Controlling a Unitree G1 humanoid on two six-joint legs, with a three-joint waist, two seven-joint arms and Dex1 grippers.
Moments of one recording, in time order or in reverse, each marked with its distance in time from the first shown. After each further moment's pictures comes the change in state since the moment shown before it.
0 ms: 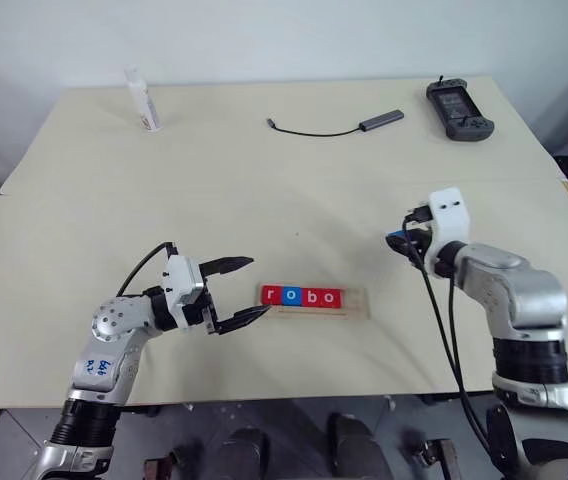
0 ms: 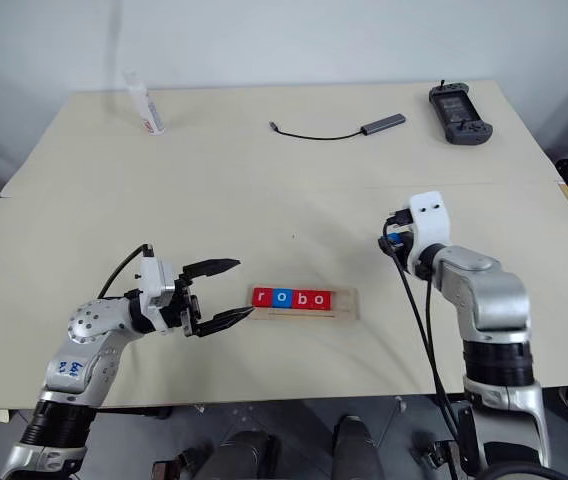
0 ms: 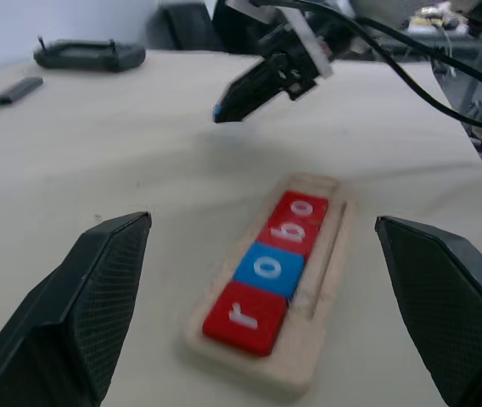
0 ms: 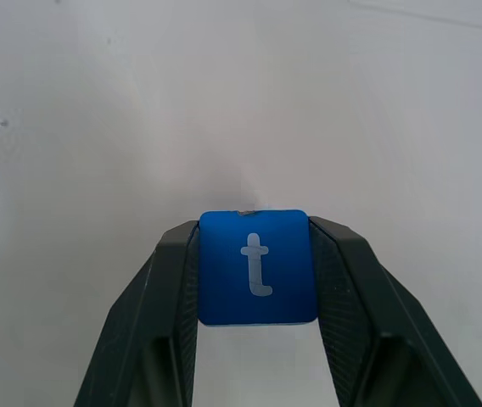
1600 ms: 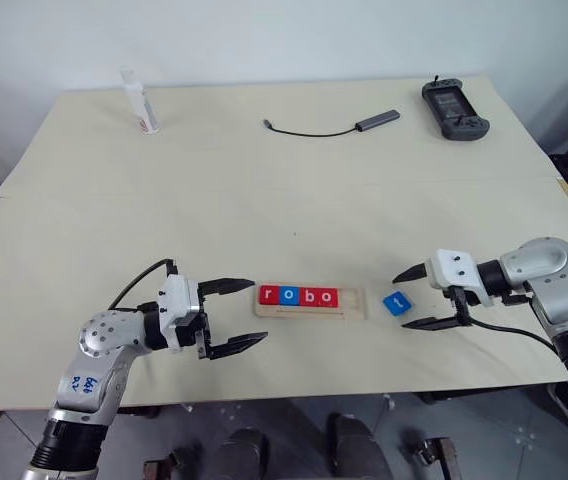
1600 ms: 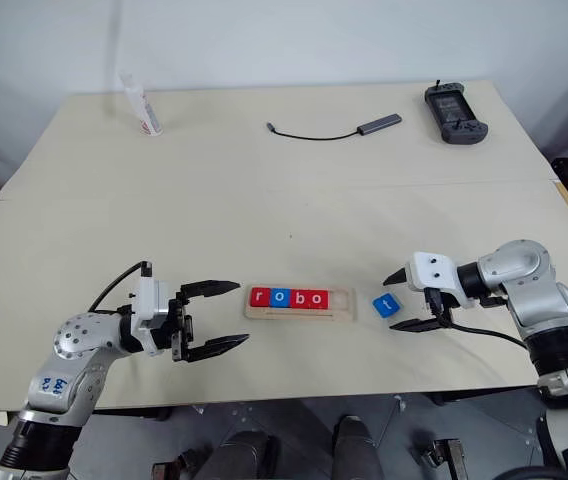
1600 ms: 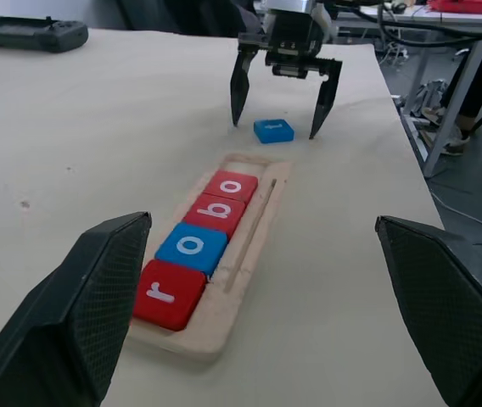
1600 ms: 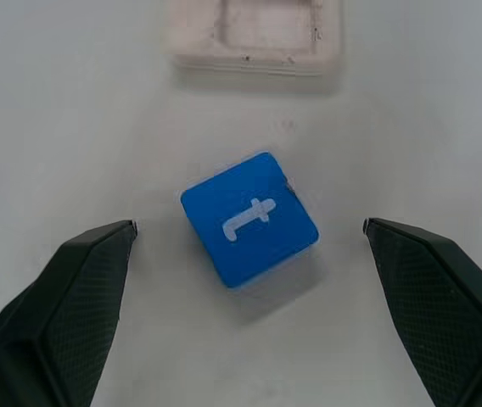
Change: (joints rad) left arm 0.126 0.071 0.022 -0.134 -0.015 0.081 -0.054; right arm -0.134 -0.404 0.423 0.745 -0.167 -1.308 1.159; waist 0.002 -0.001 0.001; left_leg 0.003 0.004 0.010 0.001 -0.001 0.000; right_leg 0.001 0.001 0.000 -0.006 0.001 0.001
